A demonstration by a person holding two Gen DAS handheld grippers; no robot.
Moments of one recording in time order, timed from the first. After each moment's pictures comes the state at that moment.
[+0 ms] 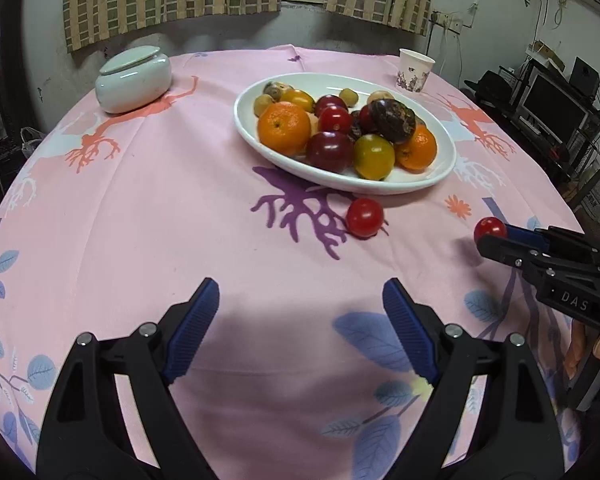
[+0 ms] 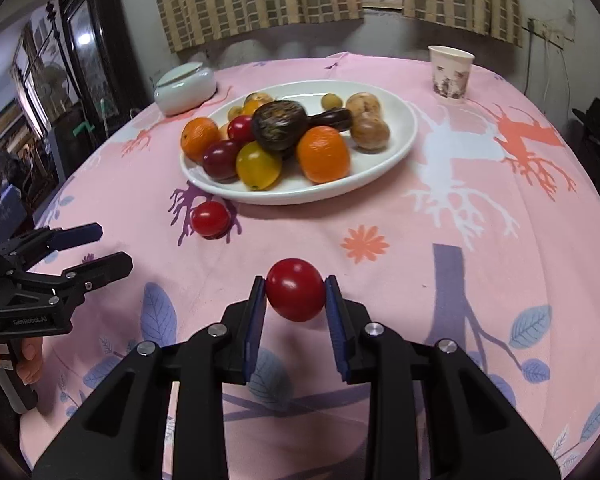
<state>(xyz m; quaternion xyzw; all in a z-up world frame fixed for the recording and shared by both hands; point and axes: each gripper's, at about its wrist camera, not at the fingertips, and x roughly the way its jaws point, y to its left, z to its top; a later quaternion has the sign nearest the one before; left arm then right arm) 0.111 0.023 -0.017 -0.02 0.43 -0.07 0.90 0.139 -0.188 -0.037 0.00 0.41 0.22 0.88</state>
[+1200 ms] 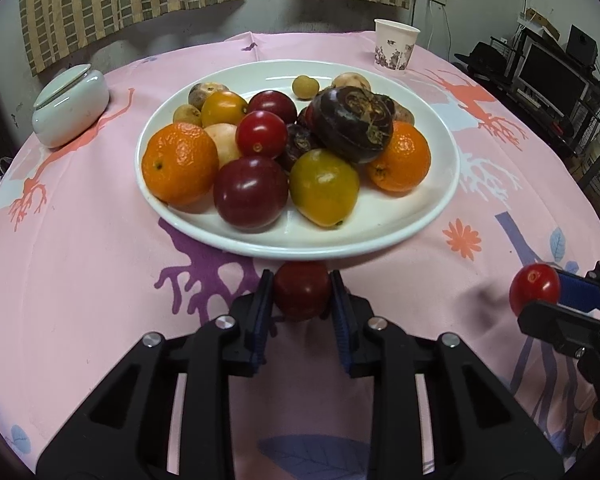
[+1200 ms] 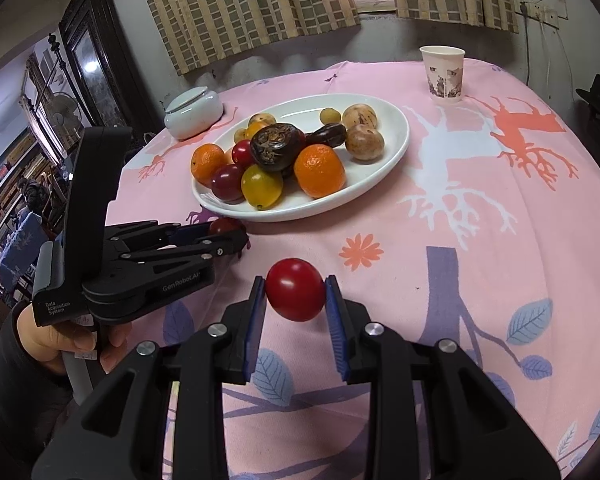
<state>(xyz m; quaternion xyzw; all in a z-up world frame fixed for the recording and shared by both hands) 0.182 -0.038 -0.041 0.03 0.45 -0.08 0.89 0.139 -0.203 -0.028 0.05 0.41 0.24 0.88</state>
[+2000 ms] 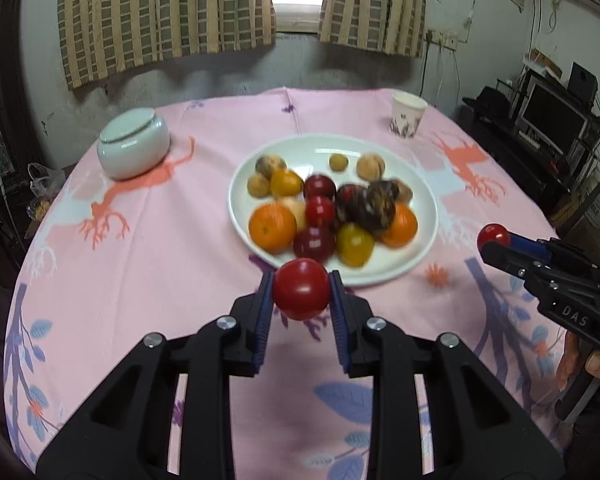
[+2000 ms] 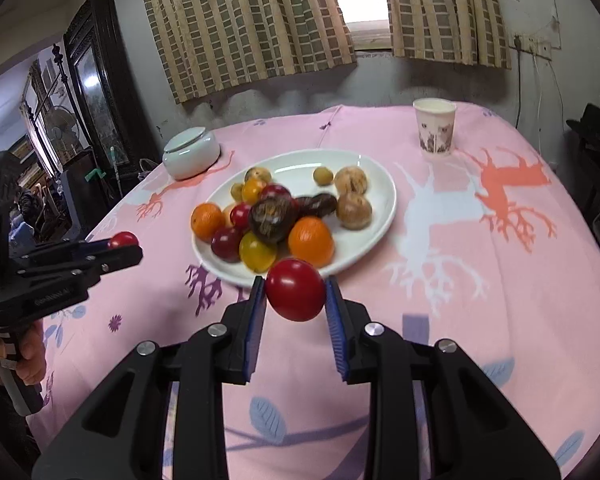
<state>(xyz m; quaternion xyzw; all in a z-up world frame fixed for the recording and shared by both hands) 0.143 0.013 0.058 0.00 0.40 -0.06 0.92 0.163 -0.203 0.024 0.02 0.35 0.23 0.91</state>
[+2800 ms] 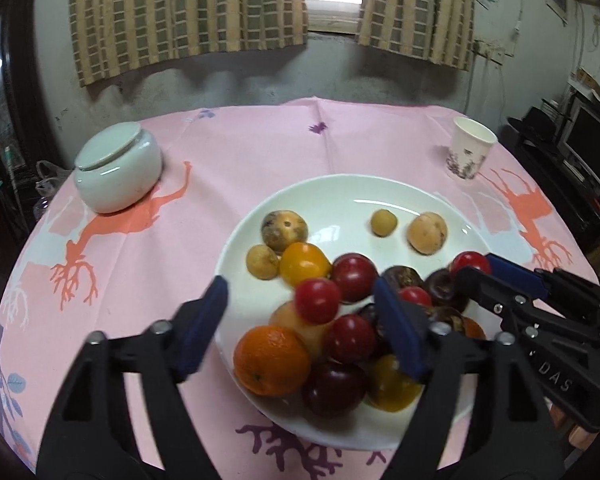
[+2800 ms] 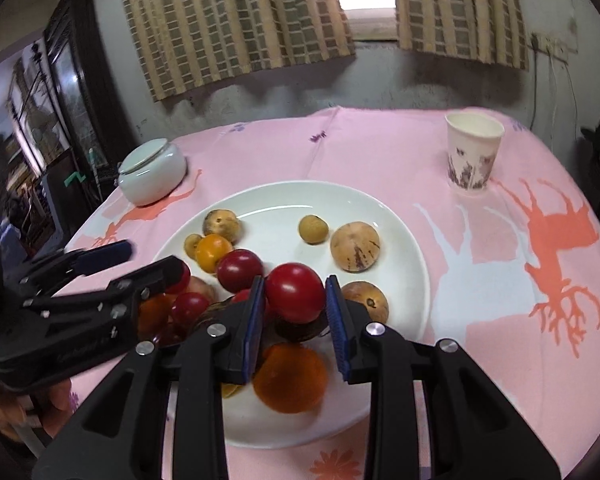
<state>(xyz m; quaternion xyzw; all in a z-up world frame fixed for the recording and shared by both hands) 0.268 -0.001 0.026 -0.01 0.39 0.02 0.92 0.285 -0.165 0.000 0.05 0.38 0.21 0.90</state>
